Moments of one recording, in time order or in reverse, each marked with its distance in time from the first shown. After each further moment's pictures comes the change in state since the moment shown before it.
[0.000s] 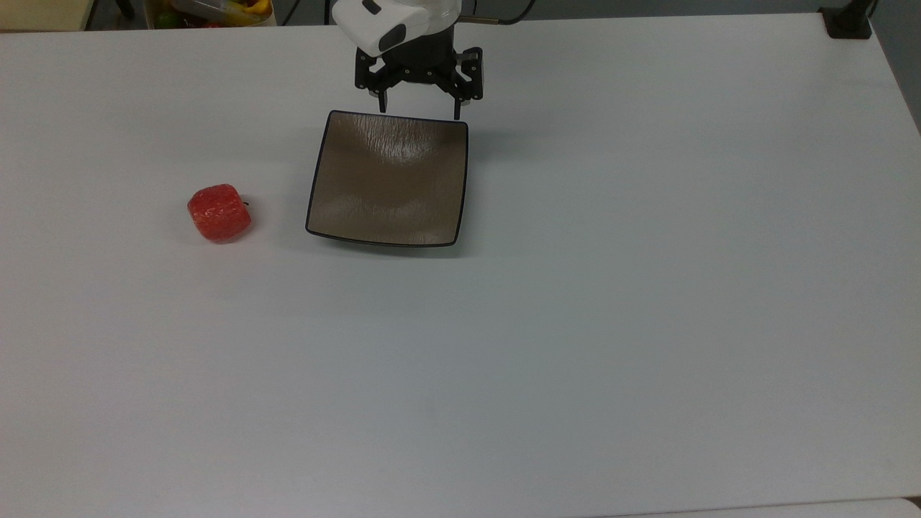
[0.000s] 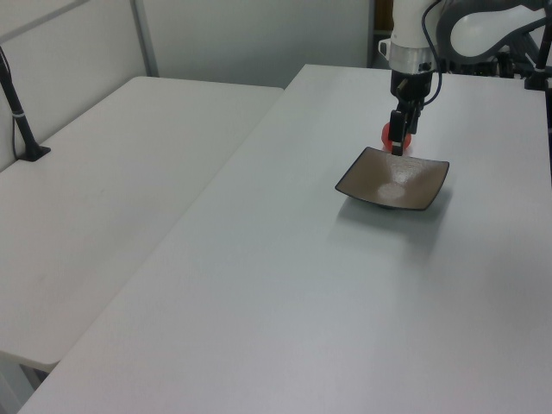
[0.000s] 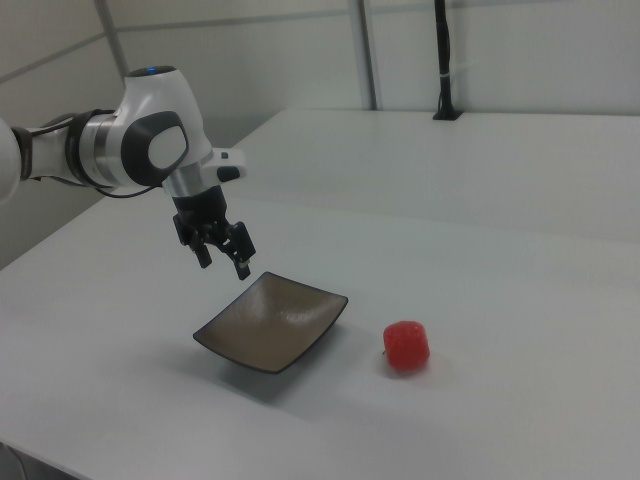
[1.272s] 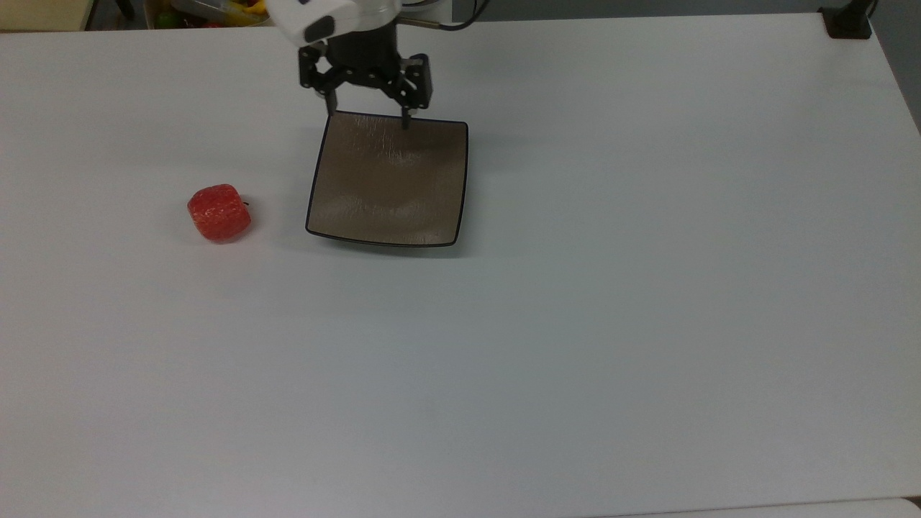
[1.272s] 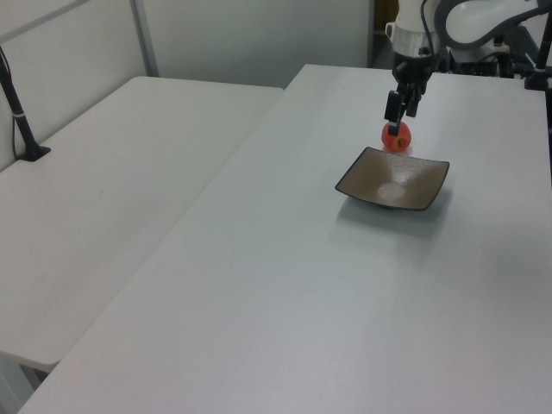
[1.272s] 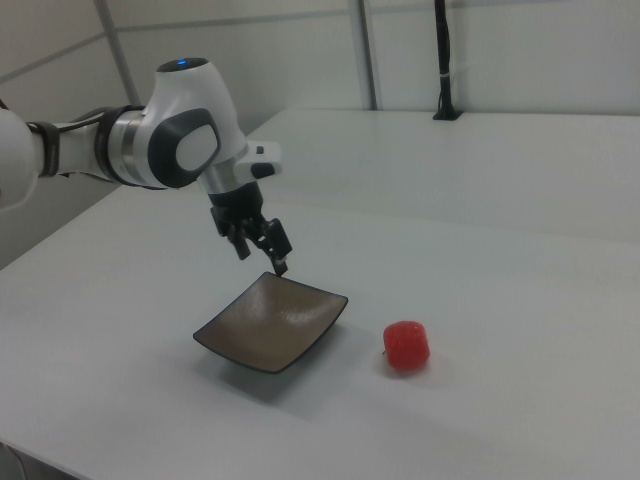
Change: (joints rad) arm -0.058 -0.001 -0.060 0.012 0.000 0.059 0.000
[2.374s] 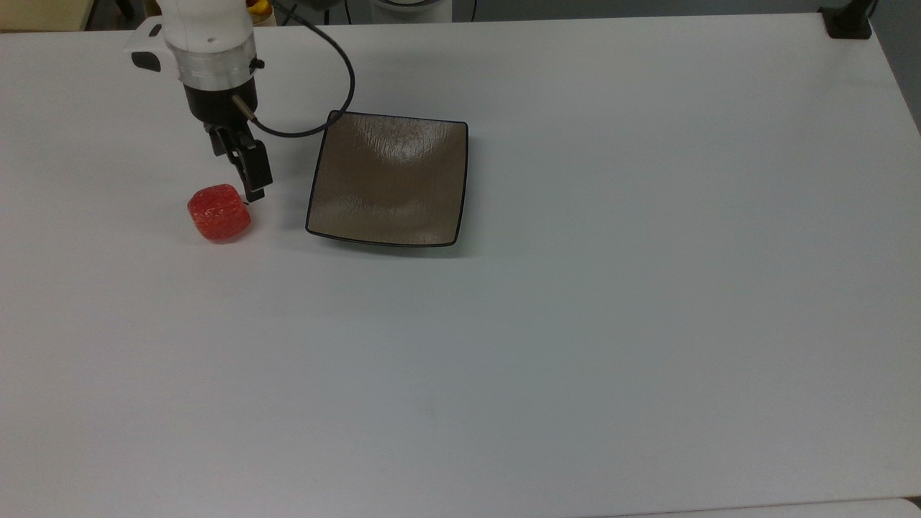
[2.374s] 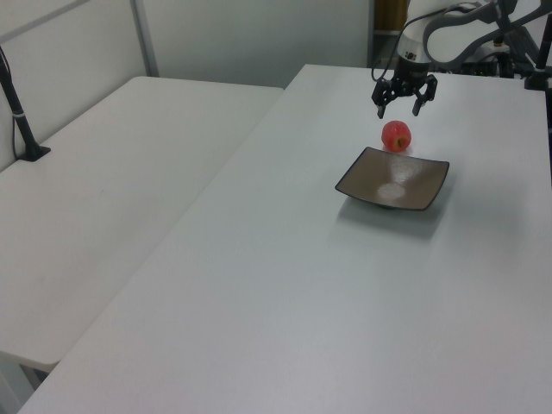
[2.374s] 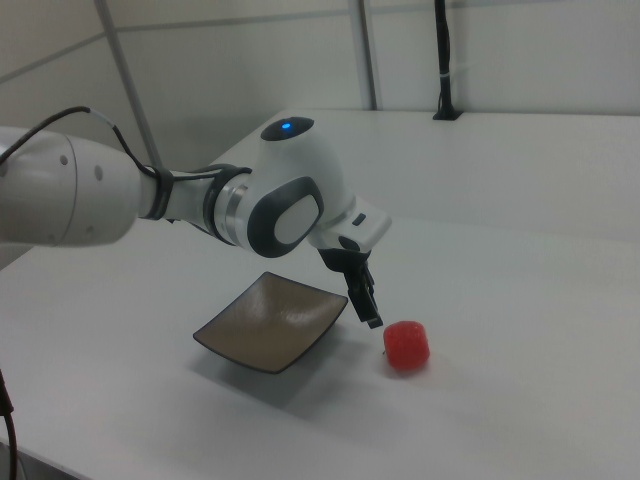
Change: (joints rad) arm -0.073 0.181 -0.193 0.001 0.001 0.319 0.509
